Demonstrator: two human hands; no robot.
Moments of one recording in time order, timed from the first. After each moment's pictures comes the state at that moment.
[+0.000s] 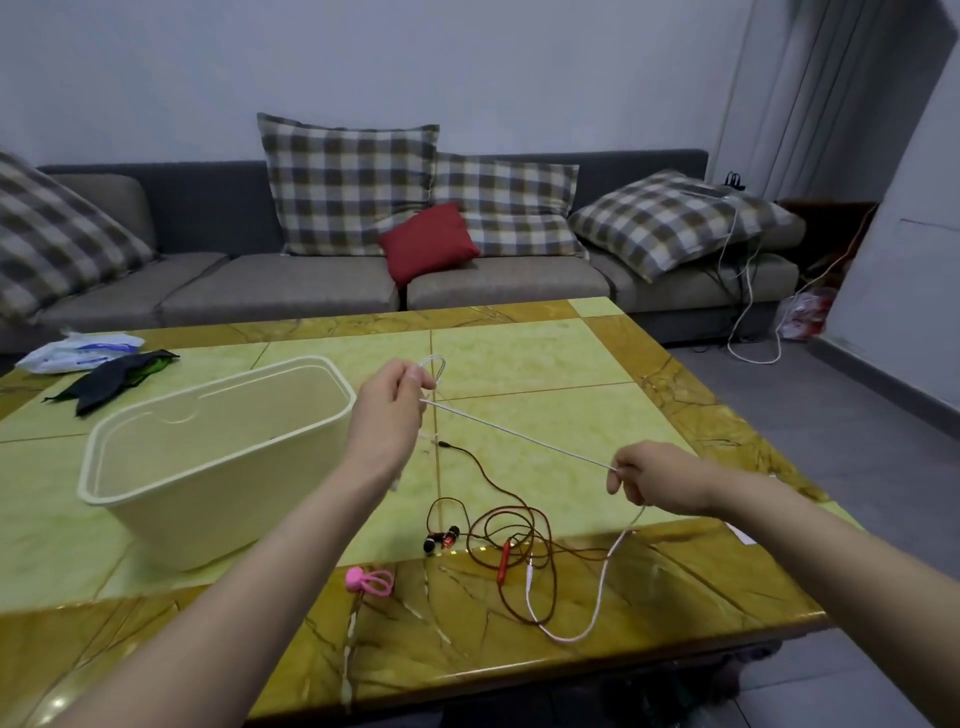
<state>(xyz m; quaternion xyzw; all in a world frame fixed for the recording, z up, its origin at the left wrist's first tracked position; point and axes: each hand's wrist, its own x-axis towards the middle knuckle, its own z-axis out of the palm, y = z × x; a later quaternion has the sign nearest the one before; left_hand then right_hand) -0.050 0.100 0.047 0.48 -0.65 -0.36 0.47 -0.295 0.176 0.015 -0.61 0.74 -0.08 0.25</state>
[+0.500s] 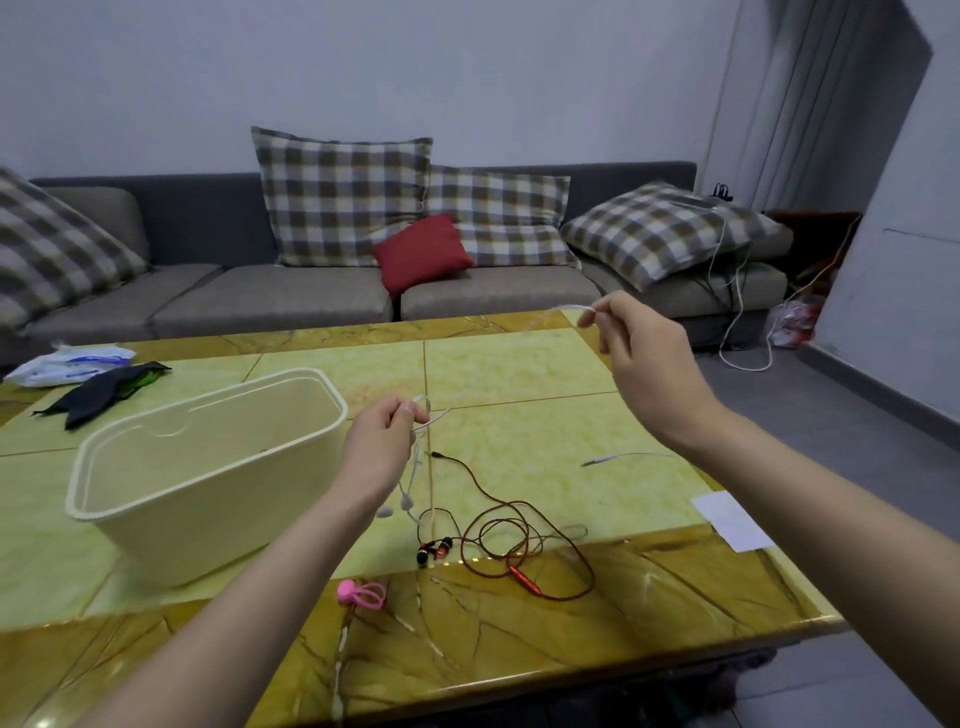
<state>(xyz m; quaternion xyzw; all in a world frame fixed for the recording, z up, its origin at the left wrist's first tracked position) -0.045 0.093 0.029 0.50 -0.64 -0.40 0.42 -0.267 0.163 0.091 -0.63 0.61 -0.48 -0.06</state>
